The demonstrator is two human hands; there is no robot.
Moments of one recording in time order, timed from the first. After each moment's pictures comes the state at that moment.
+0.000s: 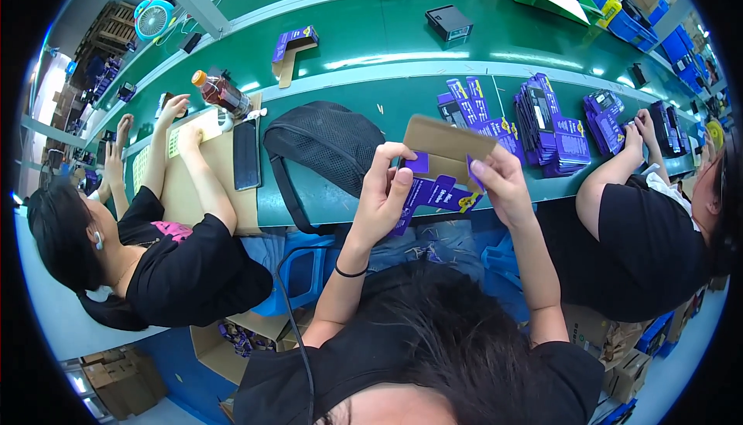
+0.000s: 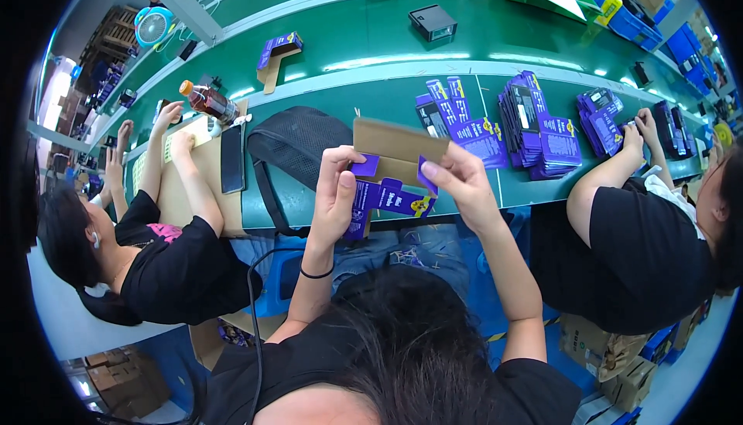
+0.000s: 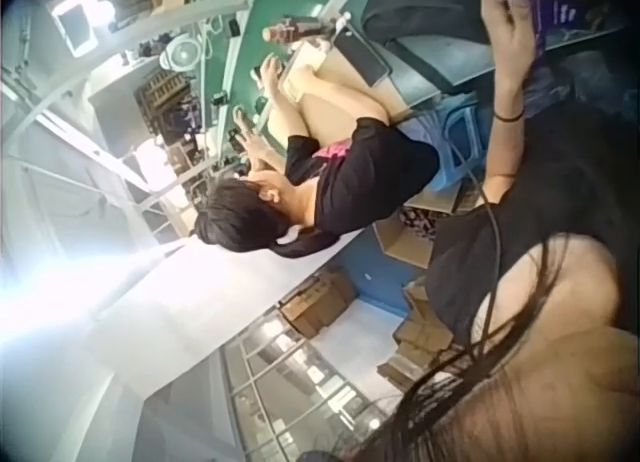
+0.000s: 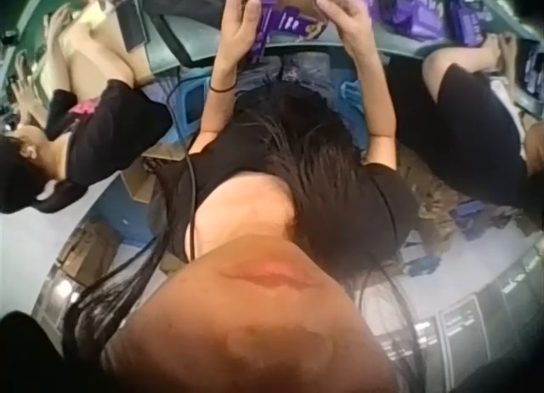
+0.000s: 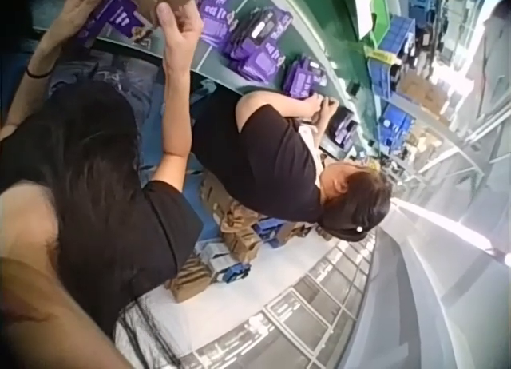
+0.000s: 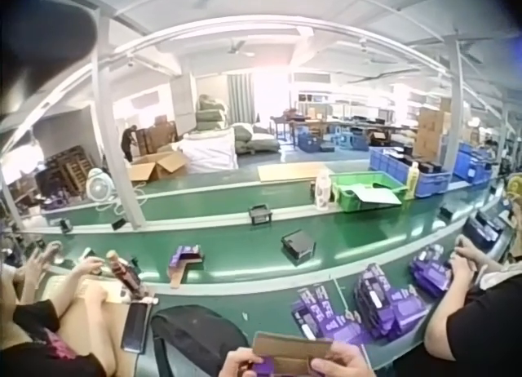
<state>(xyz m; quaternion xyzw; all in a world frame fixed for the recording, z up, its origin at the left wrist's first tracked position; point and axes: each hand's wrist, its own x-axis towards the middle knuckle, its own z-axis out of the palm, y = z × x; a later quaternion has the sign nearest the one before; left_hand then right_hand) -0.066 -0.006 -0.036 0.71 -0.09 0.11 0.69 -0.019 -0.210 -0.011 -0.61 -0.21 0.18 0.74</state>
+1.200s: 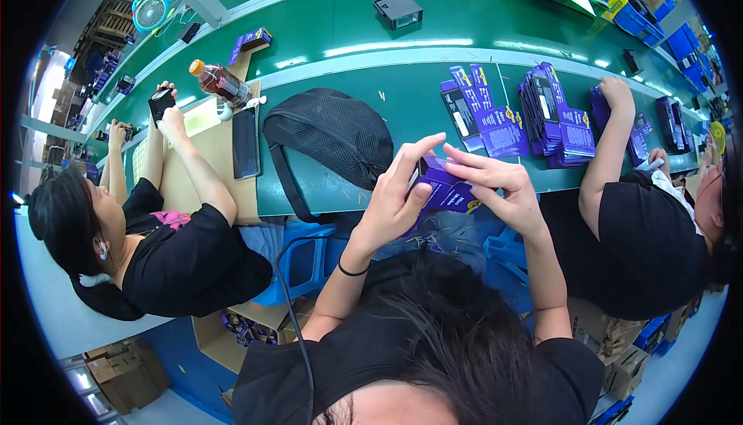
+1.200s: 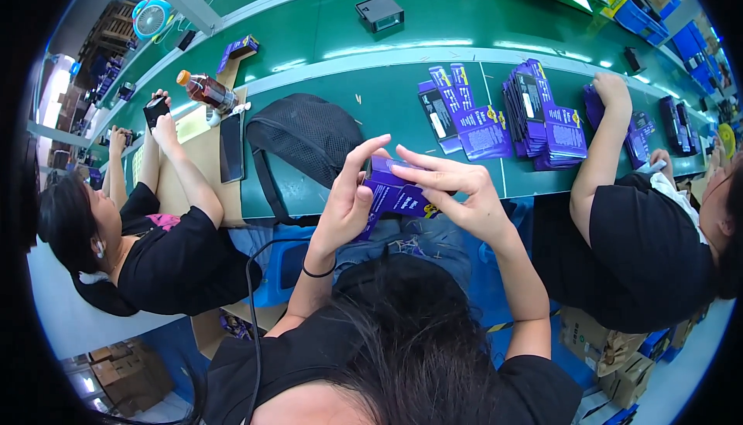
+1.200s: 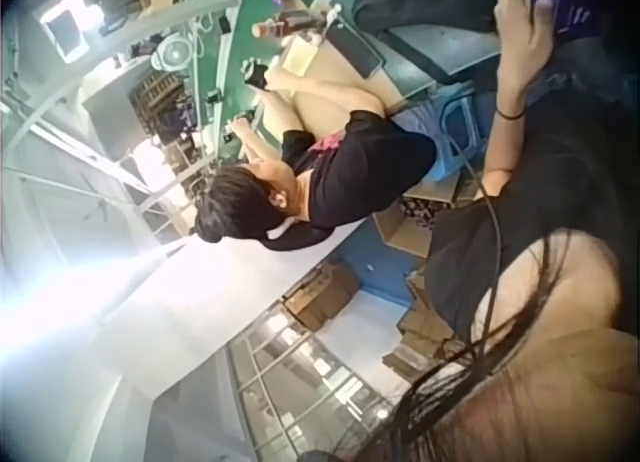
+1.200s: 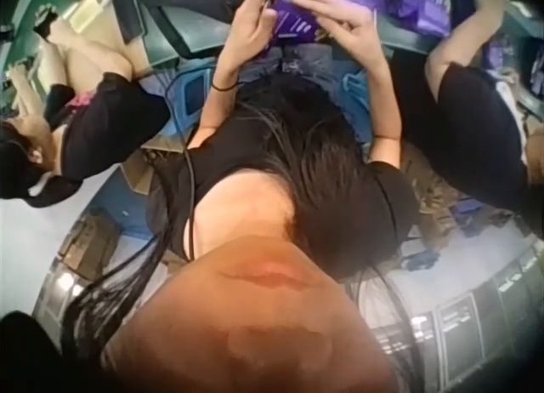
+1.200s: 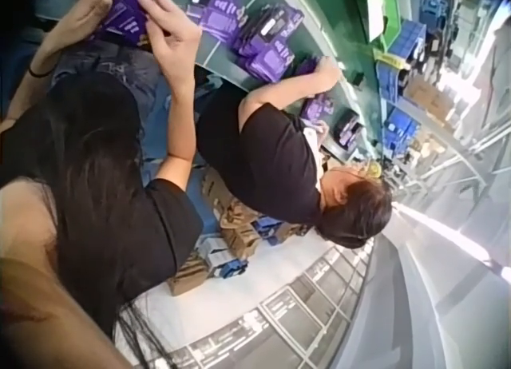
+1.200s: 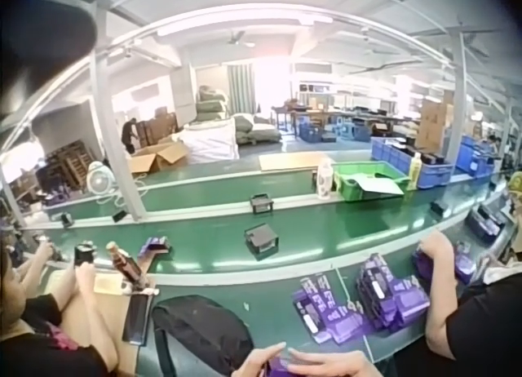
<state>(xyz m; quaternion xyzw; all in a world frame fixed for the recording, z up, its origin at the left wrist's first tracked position) -0.076 -0.017 -0.028 0.73 -0.15 0.04 0.66 -0.029 -0.219 -0.002 -0.72 -0.34 0.15 0.58</state>
